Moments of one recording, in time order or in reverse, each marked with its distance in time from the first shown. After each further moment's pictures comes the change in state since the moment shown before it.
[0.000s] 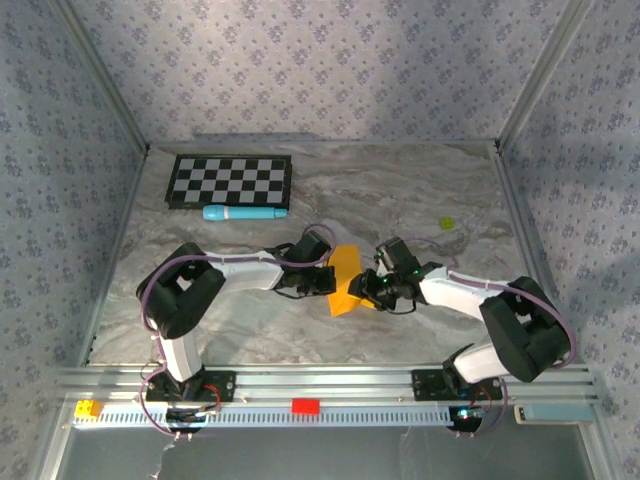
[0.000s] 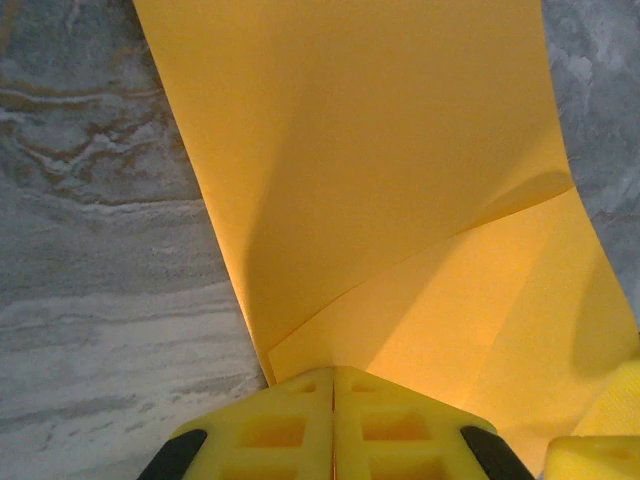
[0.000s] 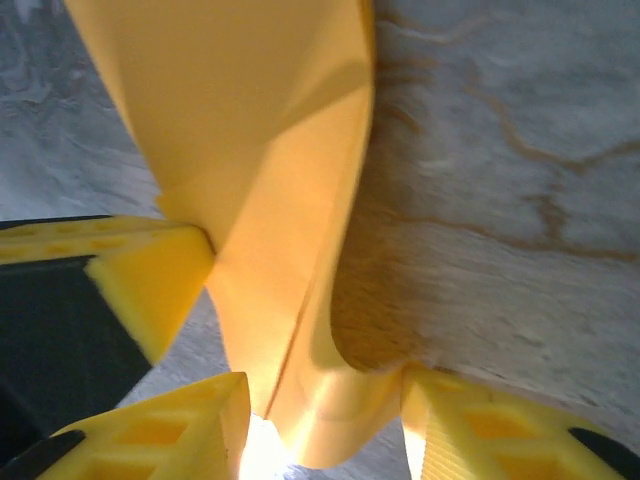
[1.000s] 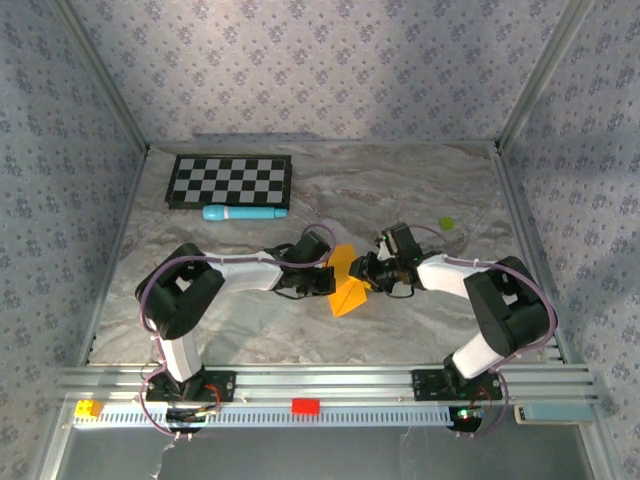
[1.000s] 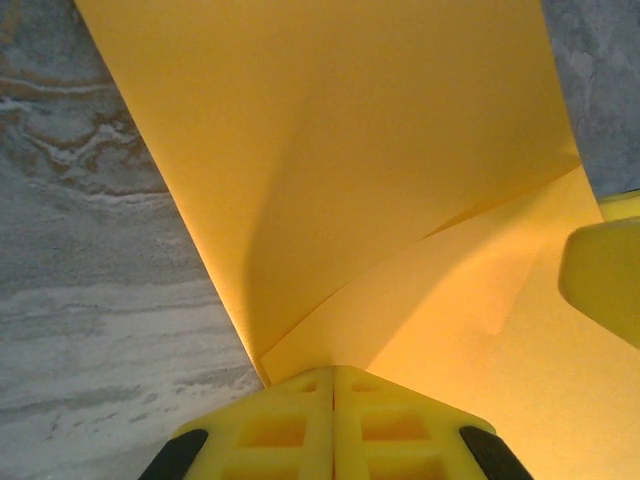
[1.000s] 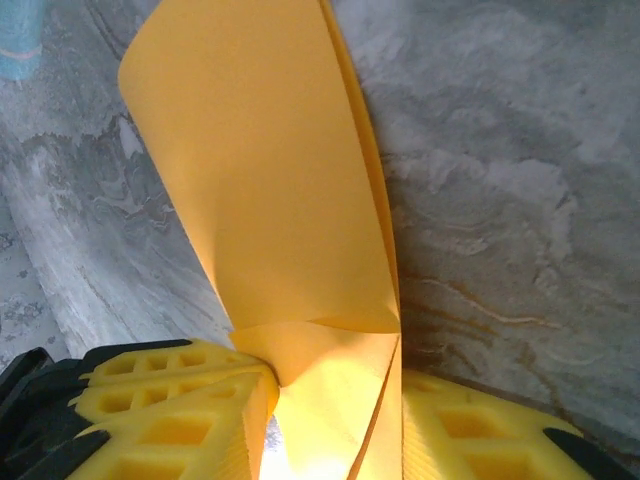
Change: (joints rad) left arm 0.000 -0.008 -0.008 0.001 0.000 -0.002; right arm -0.116 0.143 0.045 0.168 -0.081 -0.038
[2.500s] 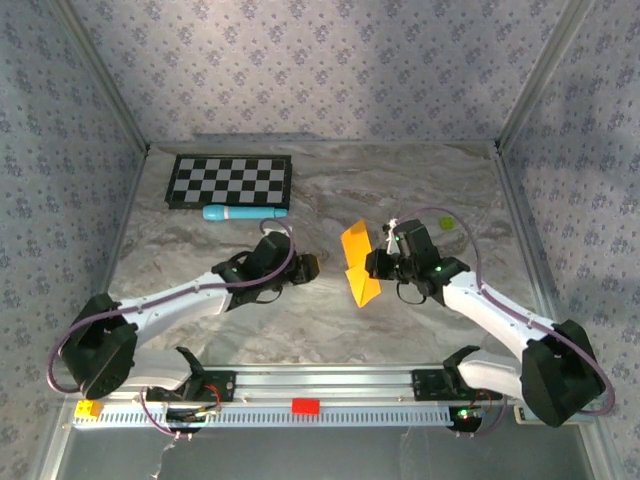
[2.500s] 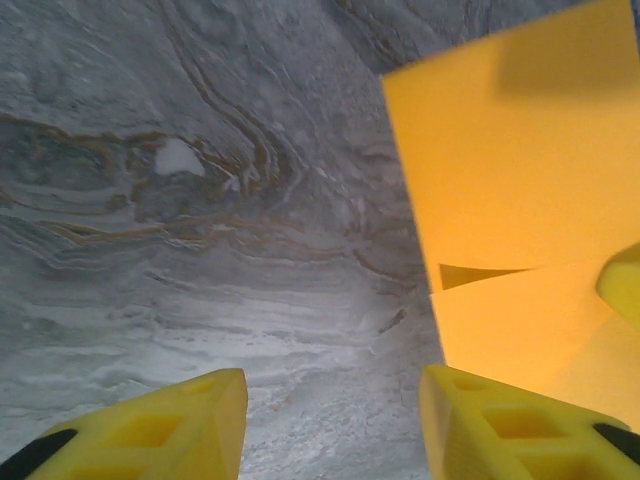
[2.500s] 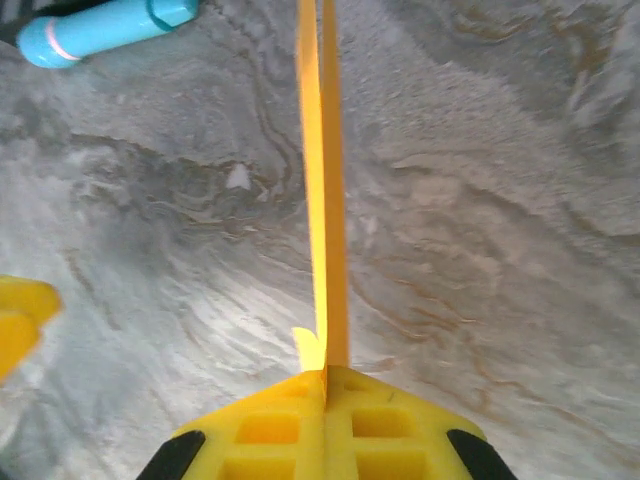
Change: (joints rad) left arm 0.016 -0.494 -0.207 0.013 -0.277 -0.039; right arm 0.079 -0.414 0.040 -0.282 0.326 -0.345
